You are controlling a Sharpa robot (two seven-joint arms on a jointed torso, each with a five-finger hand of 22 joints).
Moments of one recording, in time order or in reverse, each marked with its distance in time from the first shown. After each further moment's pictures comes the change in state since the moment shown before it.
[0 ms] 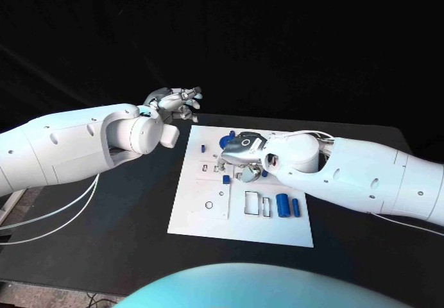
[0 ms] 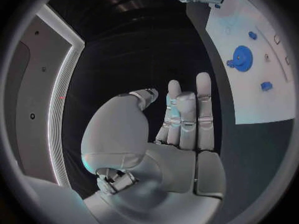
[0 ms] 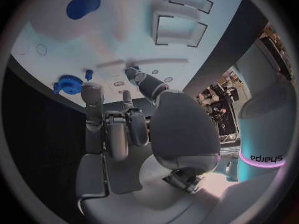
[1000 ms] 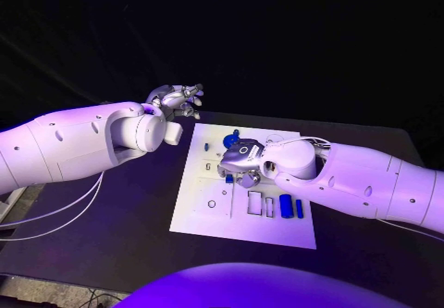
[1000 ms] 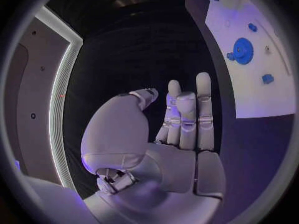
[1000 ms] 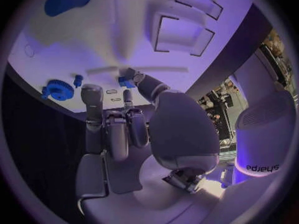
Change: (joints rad) left arm 0.002 0.003 0.003 0.004 0.007 -0.052 0.012; left_hand 0.004 -0.004 0.000 0.000 0.004 0.000 0.000 0.000 -0.001 0.000 0.000 0.000 -0.002 -0.004 -0.004 0.000 -0.003 0.000 0.000 0.000 -0.004 -0.001; right arm -0.023 0.029 -0.008 -0.031 -0.065 -0.002 0.042; right_hand 0.014 0.014 0.022 -0.018 -0.051 0.014 0.005 0.016 0.011 0.010 0.003 0.019 0.000 0.004 -0.003 0.008 0.000 0.000 -0.004 -0.004 0.015 0.034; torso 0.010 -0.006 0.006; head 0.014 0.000
